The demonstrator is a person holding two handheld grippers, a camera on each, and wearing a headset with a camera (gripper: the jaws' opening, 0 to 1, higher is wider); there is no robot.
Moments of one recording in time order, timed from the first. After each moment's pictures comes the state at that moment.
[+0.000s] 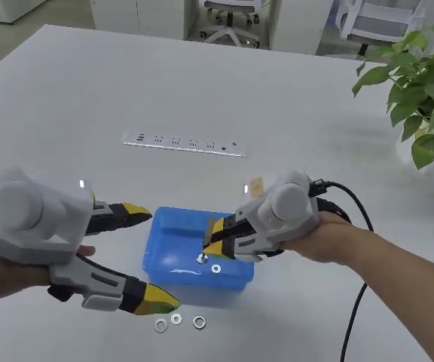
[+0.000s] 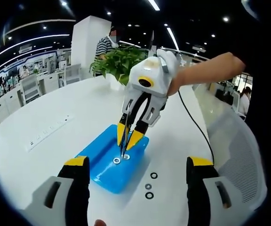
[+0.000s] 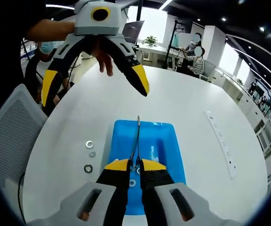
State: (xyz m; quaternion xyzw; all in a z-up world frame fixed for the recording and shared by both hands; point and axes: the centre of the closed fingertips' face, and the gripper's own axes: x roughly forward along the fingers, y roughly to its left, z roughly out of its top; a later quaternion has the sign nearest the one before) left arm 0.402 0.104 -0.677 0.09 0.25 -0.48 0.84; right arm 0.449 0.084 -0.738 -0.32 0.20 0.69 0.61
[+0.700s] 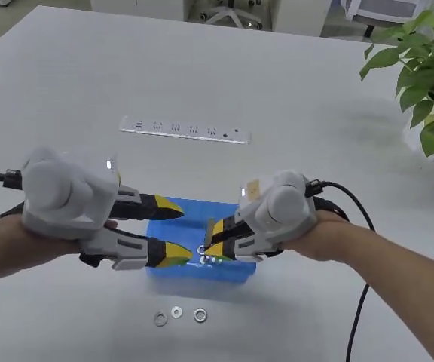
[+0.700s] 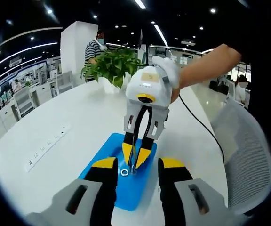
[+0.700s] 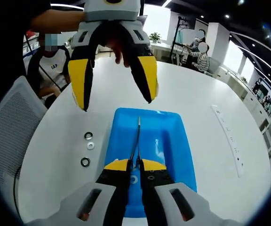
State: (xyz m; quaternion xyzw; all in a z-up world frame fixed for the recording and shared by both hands) left arm 0.435 0.082 -0.684 0.13 0.22 -0.51 0.82; right arm 0.450 0.080 -0.763 -0.33 0.21 0.70 0.59
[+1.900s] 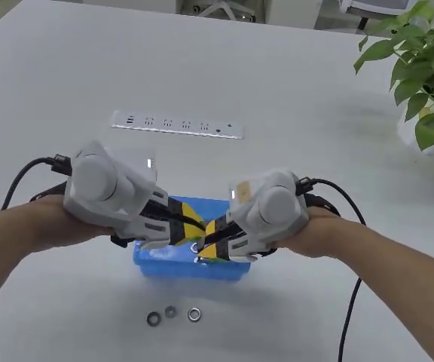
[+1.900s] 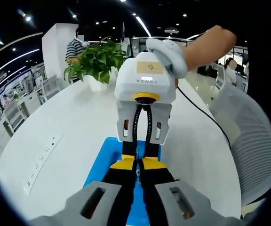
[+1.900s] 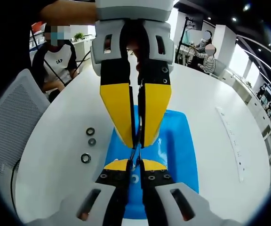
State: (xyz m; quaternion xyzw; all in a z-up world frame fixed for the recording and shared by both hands) left arm 0.450 0.055 -0.703 0.20 0.22 -0.55 0.78; right arm 0.447 0.080 -0.769 -0.34 0.21 0.72 0.57
